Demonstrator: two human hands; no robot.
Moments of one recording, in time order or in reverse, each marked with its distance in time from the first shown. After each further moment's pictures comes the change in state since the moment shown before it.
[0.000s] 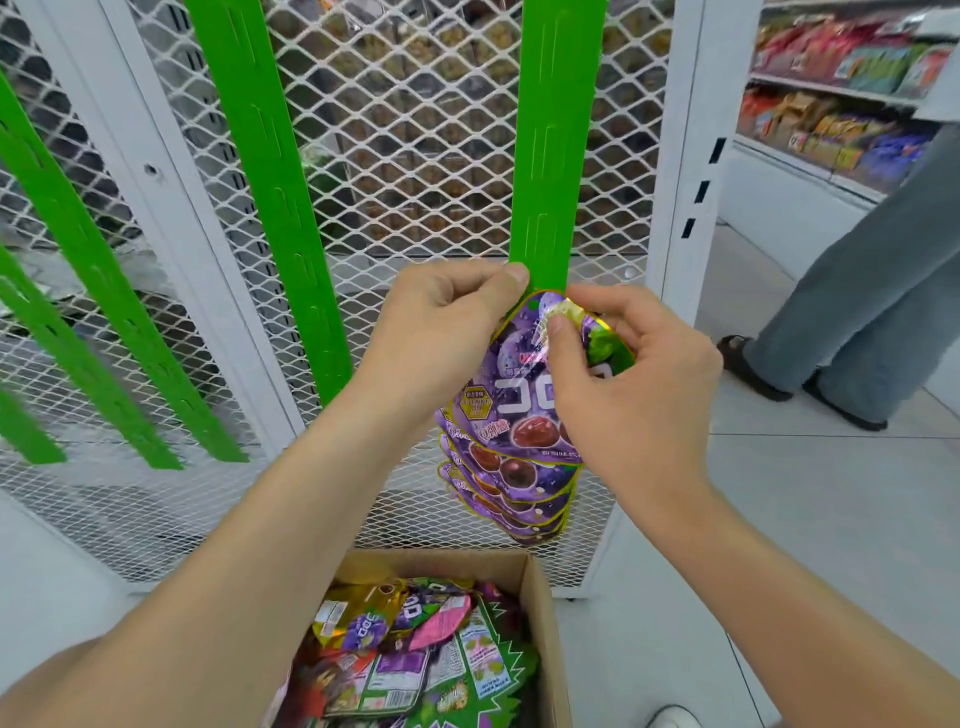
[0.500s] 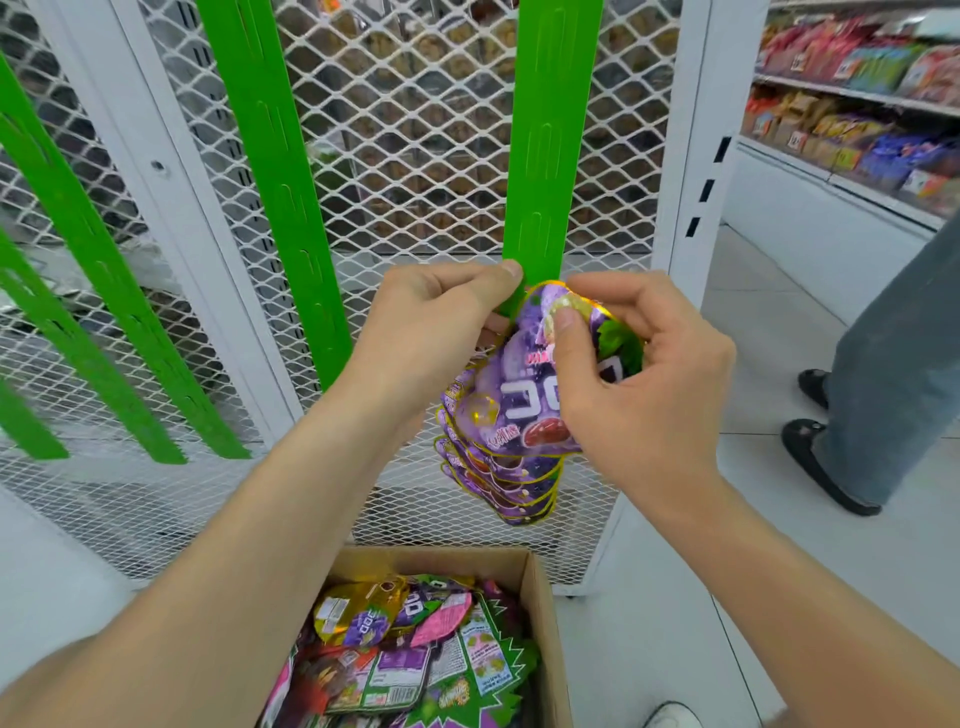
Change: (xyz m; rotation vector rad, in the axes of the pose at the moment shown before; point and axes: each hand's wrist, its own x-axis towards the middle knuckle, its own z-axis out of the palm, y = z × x) left_hand 0.002 -0.001 -0.010 -0.059 0.026 -0.100; right_hand 0.000 -0.004 -0.004 0.067 0.007 -0.140
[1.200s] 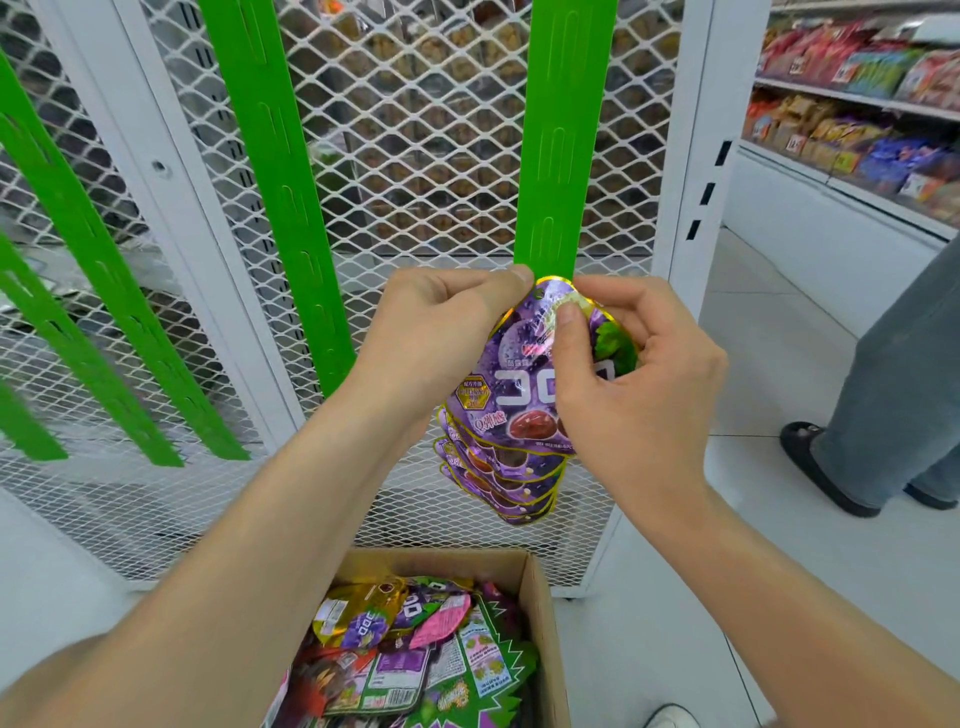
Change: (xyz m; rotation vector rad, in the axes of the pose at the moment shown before) left_hand -0.007 0.001 0.003 -0.052 -0.064 -0.012; right_hand -0.002 -0.002 0.007 -0.049 0.061 0.065
